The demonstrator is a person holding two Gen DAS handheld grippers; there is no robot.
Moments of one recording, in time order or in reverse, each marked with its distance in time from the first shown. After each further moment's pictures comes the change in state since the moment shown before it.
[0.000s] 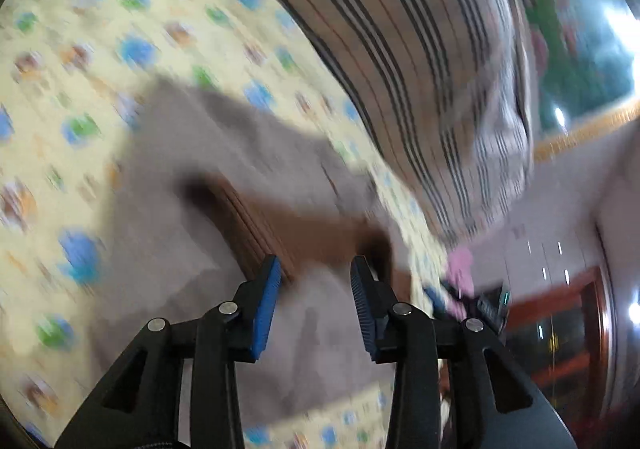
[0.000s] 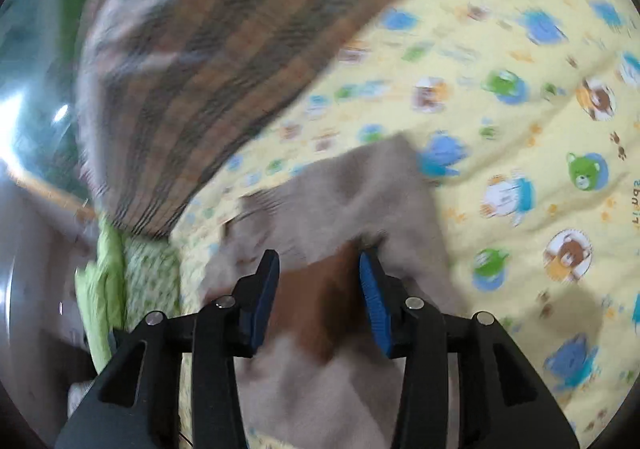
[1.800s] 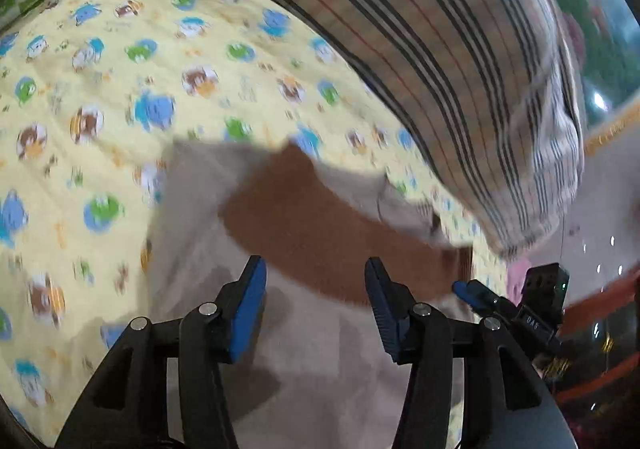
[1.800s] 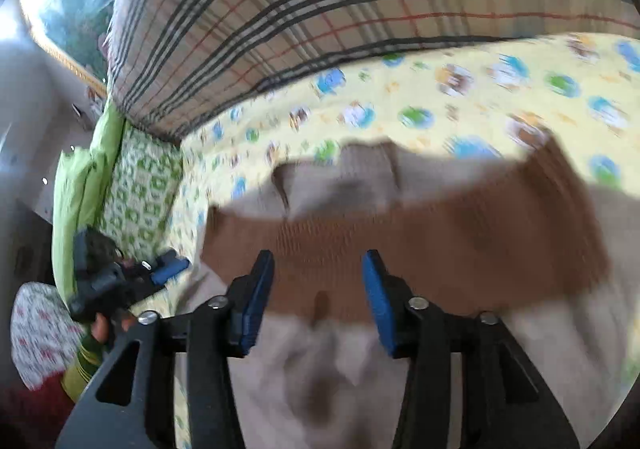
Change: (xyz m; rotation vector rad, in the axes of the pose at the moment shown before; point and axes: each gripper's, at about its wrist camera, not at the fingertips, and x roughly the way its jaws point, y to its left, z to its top) left arm 0.002 0.019 0.055 0.079 -0.094 0.250; right arm 0.097 0.071 0.015 -0.338 0.196 -0.025
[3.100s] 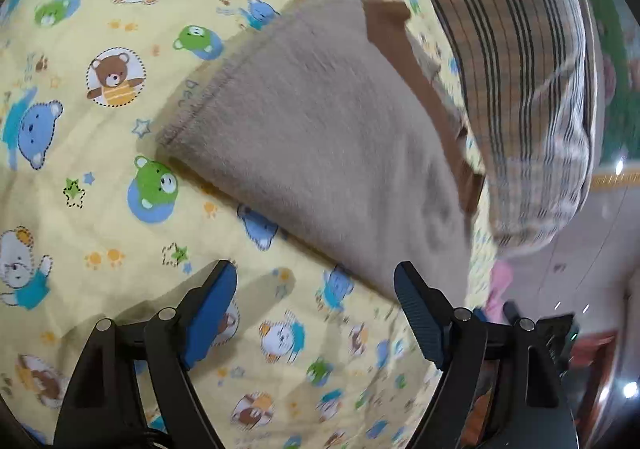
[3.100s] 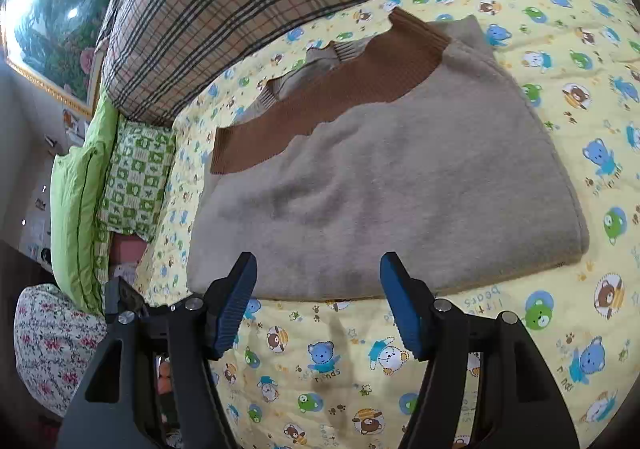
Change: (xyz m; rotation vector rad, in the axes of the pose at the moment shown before) left arm -0.062 0.039 -0.184 -0.363 0.104 -0.025; right arm -0.088 0.059 -0.156 0.165 -0.012 -0.119
